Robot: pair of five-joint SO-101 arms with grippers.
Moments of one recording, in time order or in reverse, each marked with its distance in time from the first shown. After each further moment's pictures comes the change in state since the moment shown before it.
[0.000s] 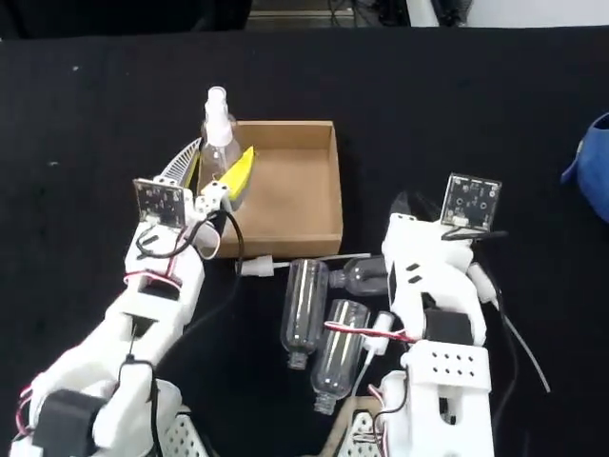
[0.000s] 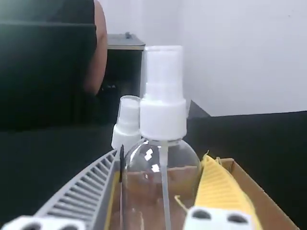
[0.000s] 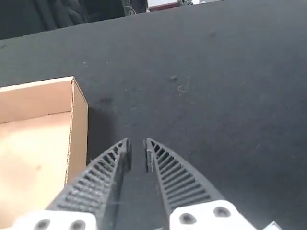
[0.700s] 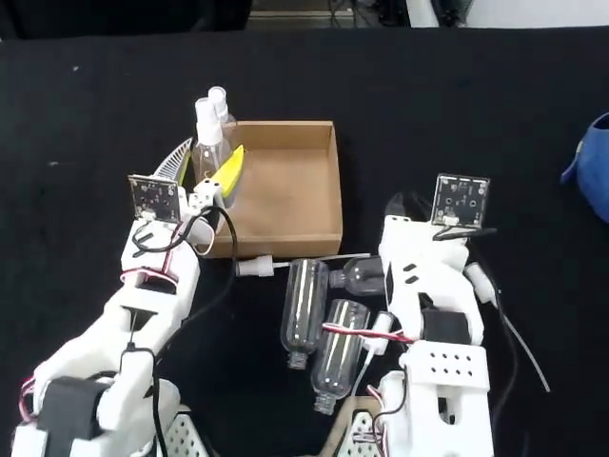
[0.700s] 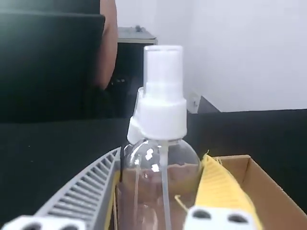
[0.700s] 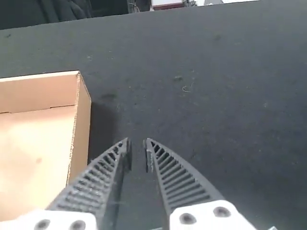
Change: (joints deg) left arm -2.4 3.4 -1.1 -1.4 0.0; right arm -1.1 0.0 0.2 0.0 2.6
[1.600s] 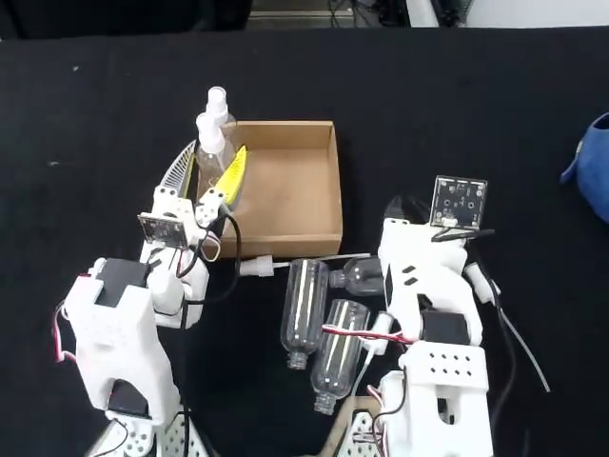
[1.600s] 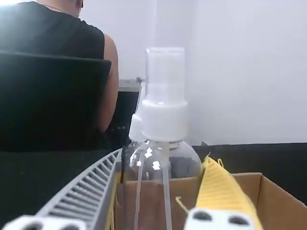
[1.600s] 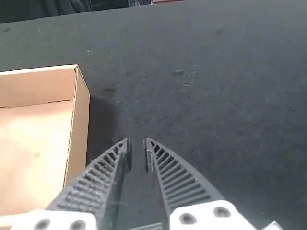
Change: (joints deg) left arm -0.2 42.4 -8.6 -46.9 0.0; right arm -0.1 0.1 1.0 -0.1 0.0
